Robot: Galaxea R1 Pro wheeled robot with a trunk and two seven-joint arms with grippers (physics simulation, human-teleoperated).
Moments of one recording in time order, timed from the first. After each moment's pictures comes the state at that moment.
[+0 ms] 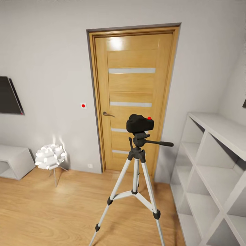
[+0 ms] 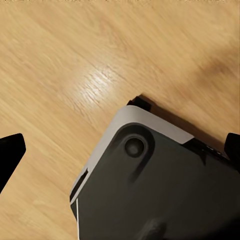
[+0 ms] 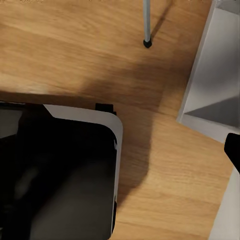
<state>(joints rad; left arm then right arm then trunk) -0.24 0.06 -0.79 0.00 1.30 -0.02 0.14 -0.15 -0.02 -0.56 -0.09 0.66 -0.11 0.00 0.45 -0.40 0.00</state>
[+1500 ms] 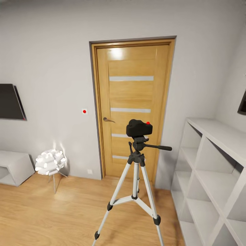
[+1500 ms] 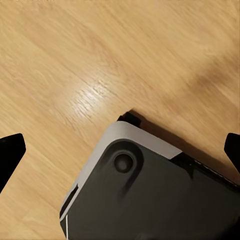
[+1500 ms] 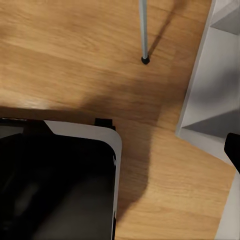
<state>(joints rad) -0.24 0.05 -0.79 0.00 1.30 -0.03 0.14 -0.15 -0.02 -0.56 -0.08 0.66 -0.11 0.00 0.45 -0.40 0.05</state>
